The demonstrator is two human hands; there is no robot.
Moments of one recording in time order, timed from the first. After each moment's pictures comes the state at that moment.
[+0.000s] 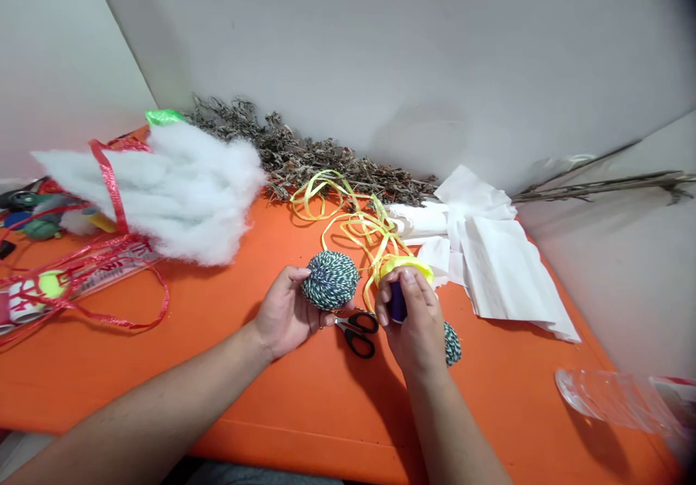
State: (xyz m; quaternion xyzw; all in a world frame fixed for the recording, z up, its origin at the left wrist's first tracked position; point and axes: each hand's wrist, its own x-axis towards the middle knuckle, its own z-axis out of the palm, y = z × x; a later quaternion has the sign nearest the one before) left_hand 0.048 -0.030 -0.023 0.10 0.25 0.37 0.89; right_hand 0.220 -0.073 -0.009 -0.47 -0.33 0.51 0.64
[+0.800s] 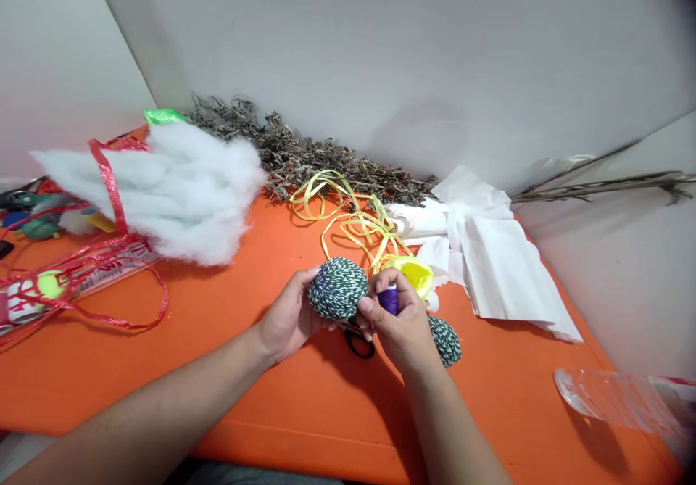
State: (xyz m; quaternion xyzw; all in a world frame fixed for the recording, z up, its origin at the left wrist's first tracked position) left_hand 0.056 -0.037 -0.029 0.17 0.26 0.39 0.87; right_hand 0.218 -0.075 -0.012 -0.44 -0.39 0.58 0.56
